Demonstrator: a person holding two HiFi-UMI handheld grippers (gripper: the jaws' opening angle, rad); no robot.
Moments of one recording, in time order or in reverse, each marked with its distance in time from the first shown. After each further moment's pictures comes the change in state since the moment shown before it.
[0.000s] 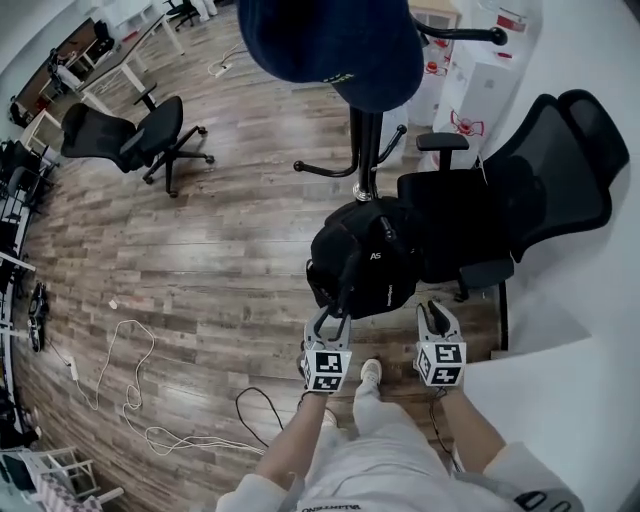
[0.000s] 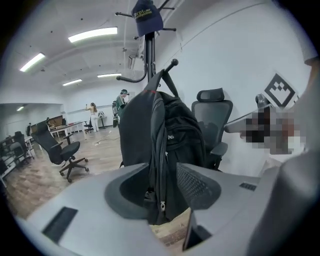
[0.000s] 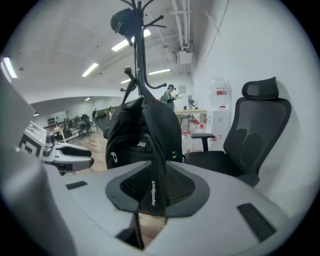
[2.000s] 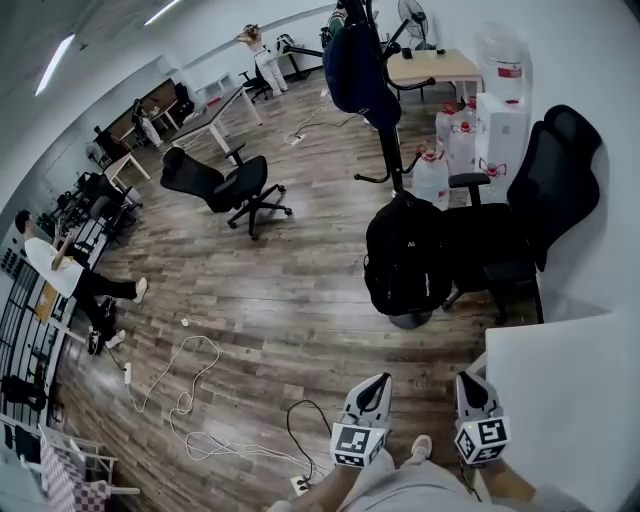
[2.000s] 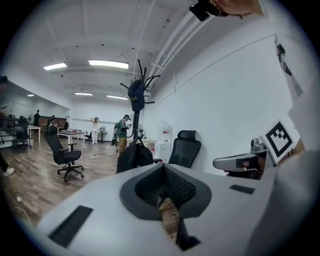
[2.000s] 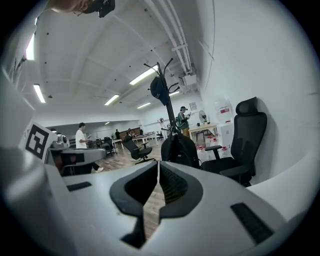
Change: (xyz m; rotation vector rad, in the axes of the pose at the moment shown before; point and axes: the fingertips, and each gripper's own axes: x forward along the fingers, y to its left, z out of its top) left arm -0.387 -0.191 0.065 -0.103 -0.308 -0.050; right arm -0.393 0.103 -0.035 0.068 -0.242 0.220
